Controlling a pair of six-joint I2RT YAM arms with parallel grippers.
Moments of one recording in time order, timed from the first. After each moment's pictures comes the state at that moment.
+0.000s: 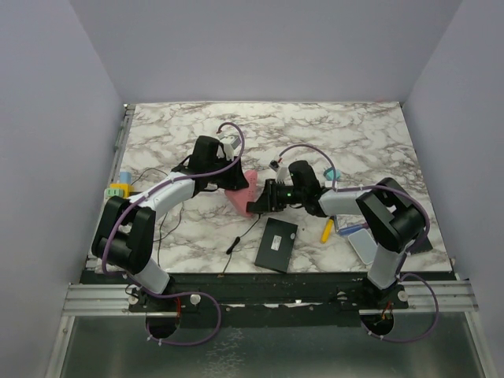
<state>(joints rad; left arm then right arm) -0.39 1.58 0.98 -0.13 0.43 -0.24 0.62 1.81 0.83 0.42 -0.64 0.60</state>
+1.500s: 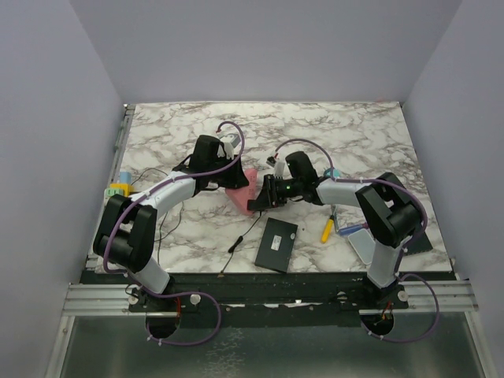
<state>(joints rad) -0.39 1.60 0.99 -0.11 0.42 -0.26 0.58 1.86 0.96 0.18 -0.71 0.52</state>
